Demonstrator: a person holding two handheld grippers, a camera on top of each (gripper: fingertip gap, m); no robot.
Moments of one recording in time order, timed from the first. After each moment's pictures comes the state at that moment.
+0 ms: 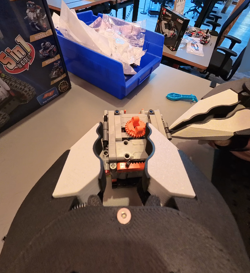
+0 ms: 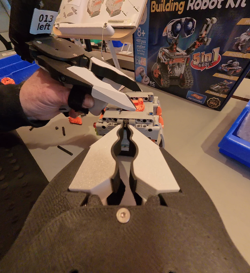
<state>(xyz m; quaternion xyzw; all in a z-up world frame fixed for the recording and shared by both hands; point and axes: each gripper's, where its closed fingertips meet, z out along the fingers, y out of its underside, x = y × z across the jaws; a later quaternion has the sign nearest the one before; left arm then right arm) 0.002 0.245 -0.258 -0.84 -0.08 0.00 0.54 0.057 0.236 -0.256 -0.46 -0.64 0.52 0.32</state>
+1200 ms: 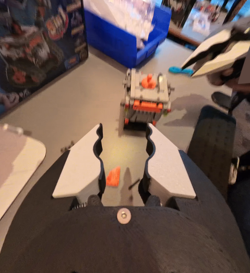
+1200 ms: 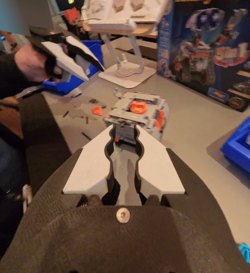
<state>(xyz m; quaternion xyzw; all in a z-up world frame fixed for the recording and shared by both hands) -0.013 0.120 -0.232 -0.87 -0.10 -0.02 0.47 0.085 0.243 -0.229 -0.41 -0.70 0.54 0.21</state>
